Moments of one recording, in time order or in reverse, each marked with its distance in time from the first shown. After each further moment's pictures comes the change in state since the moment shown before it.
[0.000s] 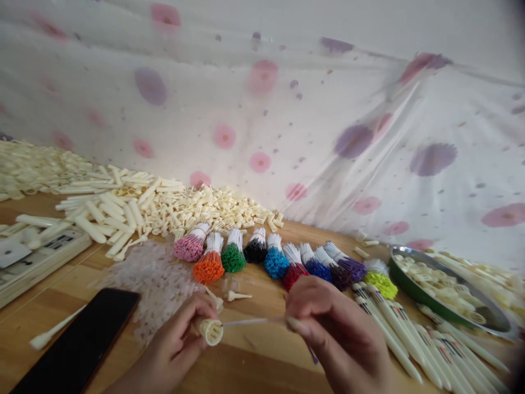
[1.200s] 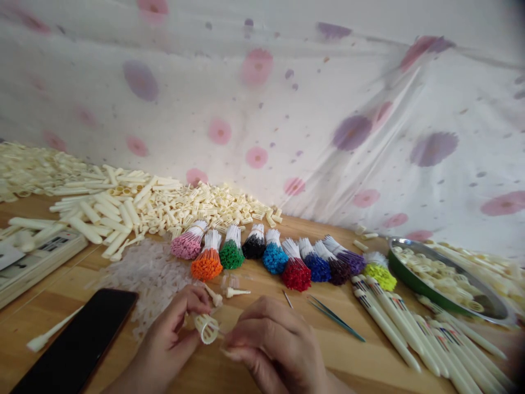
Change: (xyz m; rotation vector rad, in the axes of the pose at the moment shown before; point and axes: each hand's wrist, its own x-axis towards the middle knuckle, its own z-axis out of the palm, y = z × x) left_hand 0.005 0.006 0.001 0.044 0.175 0.004; right_hand -0.009 0.017 0.038 -0.126 -0.118 -0.272
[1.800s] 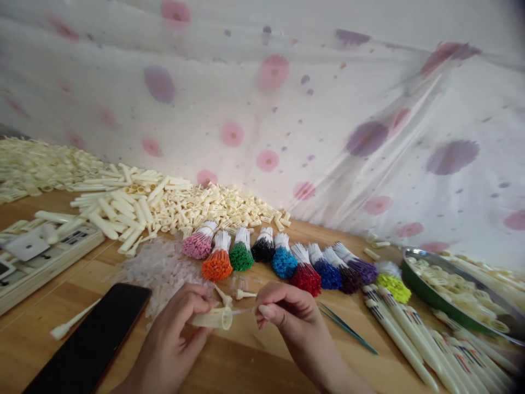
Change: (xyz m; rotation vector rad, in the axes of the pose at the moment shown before) left_hand -0.006 0.012 -0.006 0.433 0.117 0.170; right_hand -0.012 0.029 0.006 0.784 0.156 0.651
